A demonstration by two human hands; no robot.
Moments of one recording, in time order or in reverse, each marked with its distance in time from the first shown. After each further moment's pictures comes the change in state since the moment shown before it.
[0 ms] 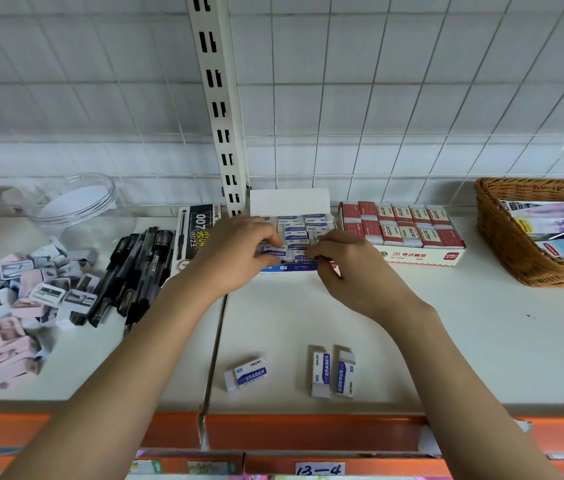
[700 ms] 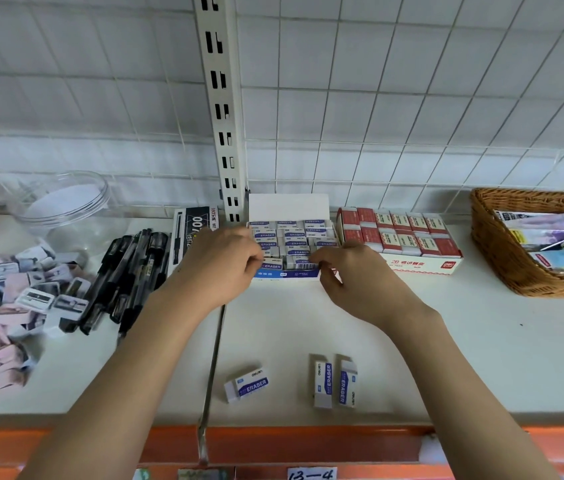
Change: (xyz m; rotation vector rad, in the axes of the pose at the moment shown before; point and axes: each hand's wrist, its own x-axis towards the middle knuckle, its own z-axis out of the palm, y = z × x) left_hand -0.013 -0.010 -0.007 0.121 -0.005 0.018; right_hand 0.004 -0.004 -0.004 -0.114 -0.105 0.096
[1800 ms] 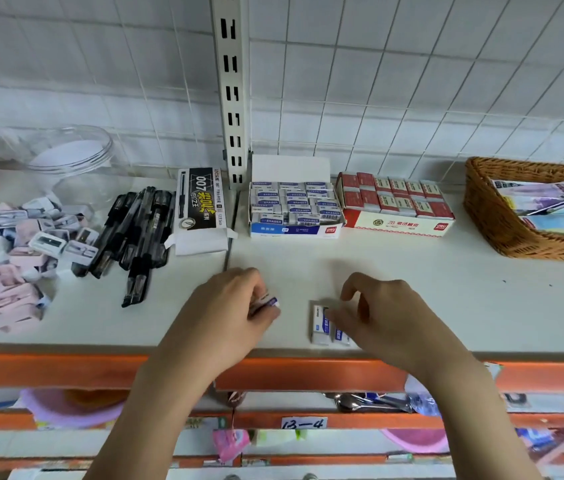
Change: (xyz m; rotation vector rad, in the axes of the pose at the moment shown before) left_hand -0.104 0.056 0.002 -0.246 -0.105 -0.235; right_hand -0.097 -0.023 0.005 0.109 -0.115 0.248
